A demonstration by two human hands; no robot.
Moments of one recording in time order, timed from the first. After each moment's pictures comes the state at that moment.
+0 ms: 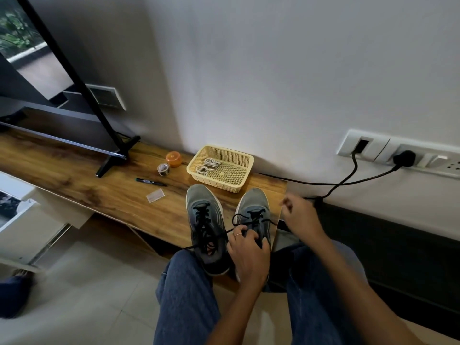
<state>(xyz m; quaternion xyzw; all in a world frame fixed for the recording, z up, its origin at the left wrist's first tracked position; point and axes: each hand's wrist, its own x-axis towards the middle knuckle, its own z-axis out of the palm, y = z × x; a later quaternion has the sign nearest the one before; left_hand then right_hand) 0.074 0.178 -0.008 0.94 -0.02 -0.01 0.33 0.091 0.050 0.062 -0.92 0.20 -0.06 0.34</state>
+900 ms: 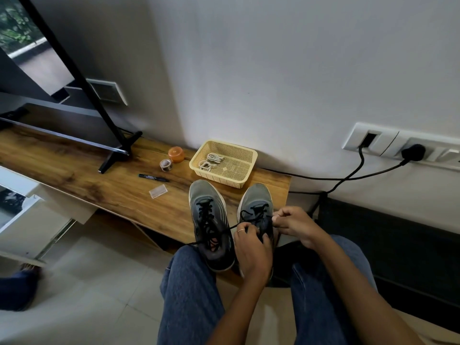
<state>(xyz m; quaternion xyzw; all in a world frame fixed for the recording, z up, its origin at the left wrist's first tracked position) 0.078 0.179 -0.009 0.94 -0.01 -0.04 0.35 0.091 0.055 0.038 -0.74 0.25 0.12 0.61</state>
